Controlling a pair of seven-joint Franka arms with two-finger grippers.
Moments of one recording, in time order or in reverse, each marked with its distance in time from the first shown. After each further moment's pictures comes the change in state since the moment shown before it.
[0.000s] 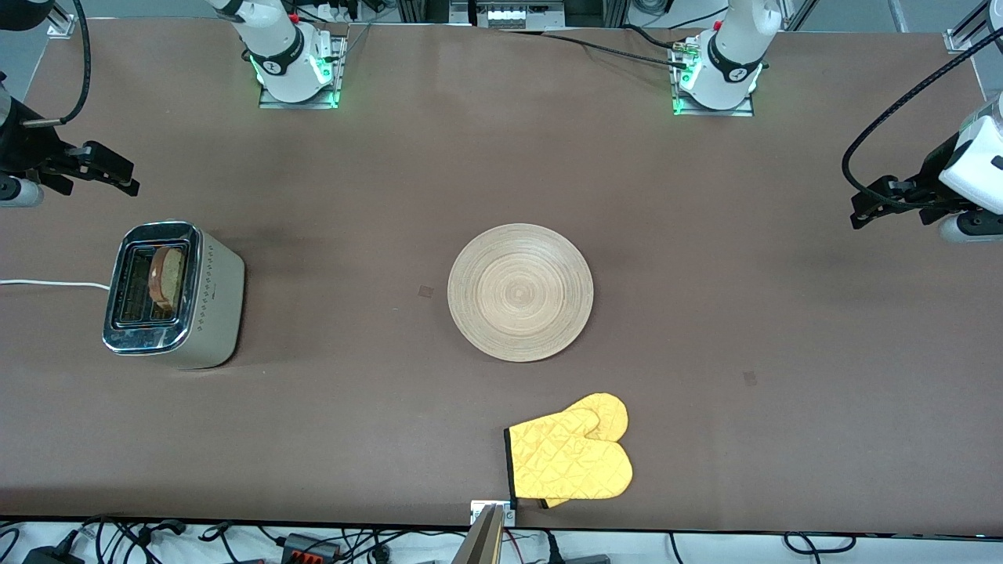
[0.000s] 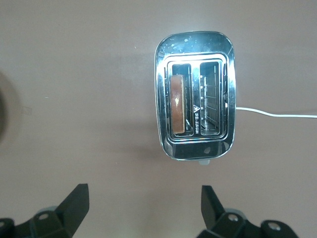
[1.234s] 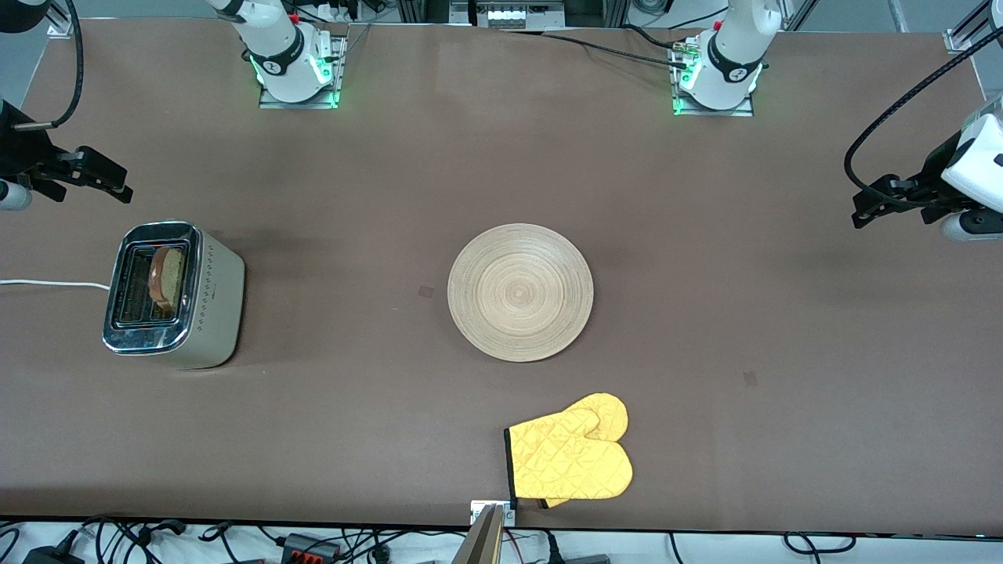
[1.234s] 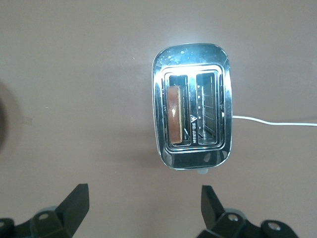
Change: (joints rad) left arm 0.000 -0.003 0.001 0.000 0.000 0.000 0.000; right arm 0.036 0.003 -0.043 0.000 0.000 0.038 0.000
